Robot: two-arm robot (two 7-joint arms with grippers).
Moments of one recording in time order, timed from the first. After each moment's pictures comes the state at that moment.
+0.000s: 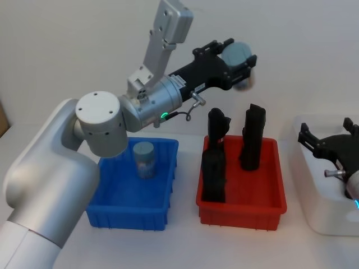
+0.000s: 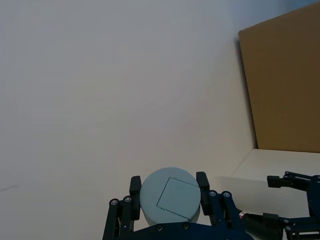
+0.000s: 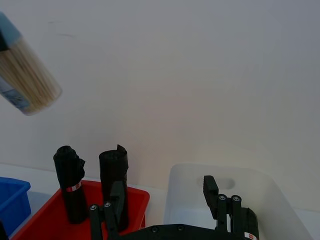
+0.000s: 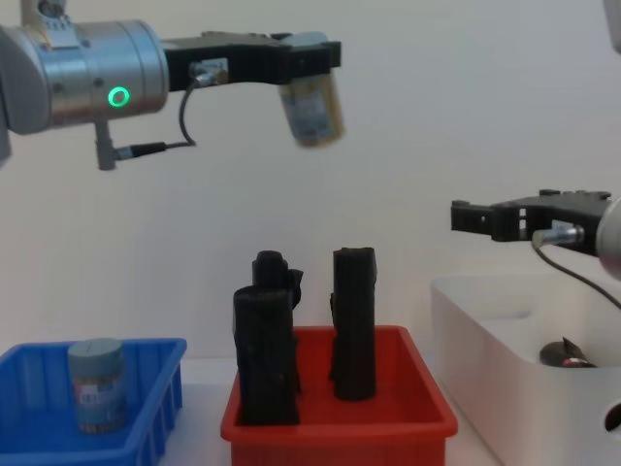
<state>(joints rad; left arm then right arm) -0.65 0.28 0.31 -1.34 -0.31 0.07 -0.55 0.24 0.07 -0.22 -1.60 0.07 0.27 0.01</state>
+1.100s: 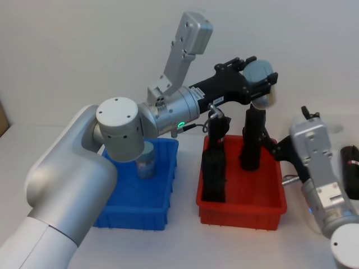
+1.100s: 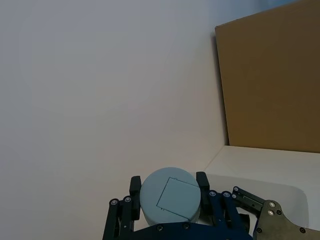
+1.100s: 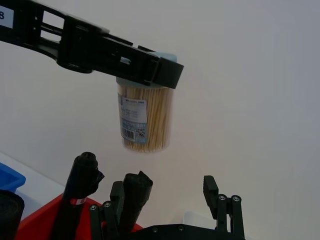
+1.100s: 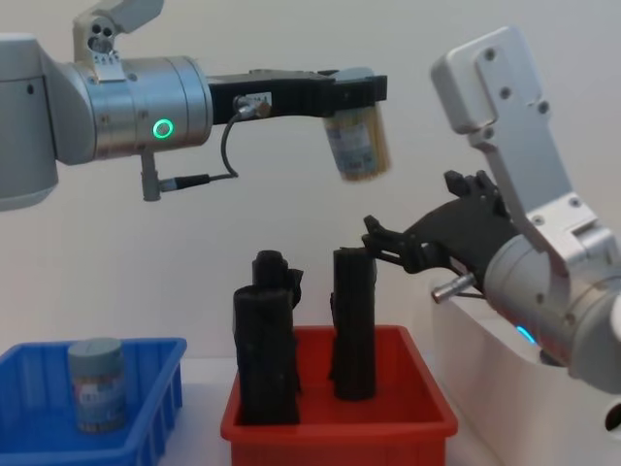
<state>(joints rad) -0.68 0.23 0.35 -1.25 -0.35 0.08 -0.62 0.31 0.00 -0.32 -1.34 -0.35 -0.12 -0.04</state>
